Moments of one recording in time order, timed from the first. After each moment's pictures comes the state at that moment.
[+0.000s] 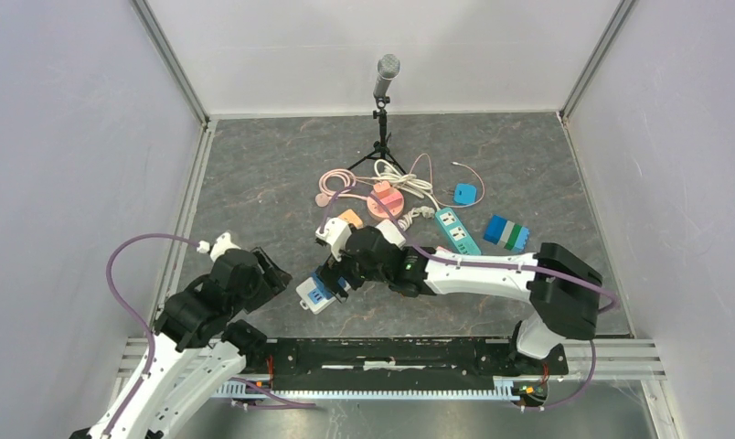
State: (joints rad) left arm -0.54 0.46 0.73 -1.14 -0.24 -1.01; right arm 1.18 1.60 1.02 -0.01 0.06 0.11
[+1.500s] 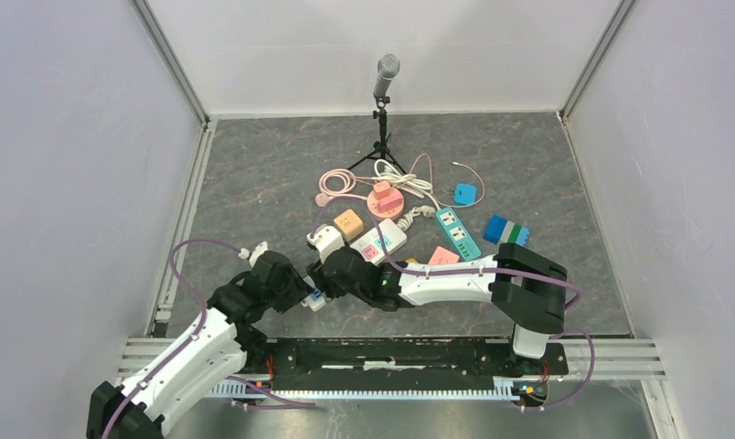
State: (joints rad) left arm -0.54 0.63 0.33 -0.67 -0.12 -1.05; right arm 1.27 1.78 1.09 0.06 0.36 0.34
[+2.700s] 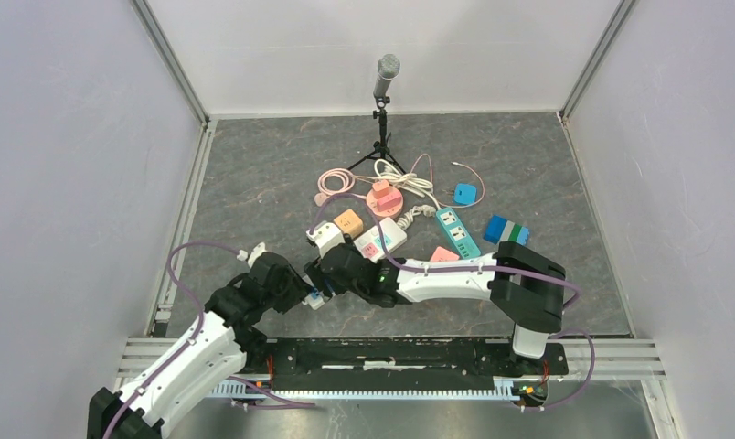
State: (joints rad) left arm -0.54 0.60 0.32 -0.66 -0.11 -1.09; right arm 1.26 1.79 1.12 0.01 0.37 0.35
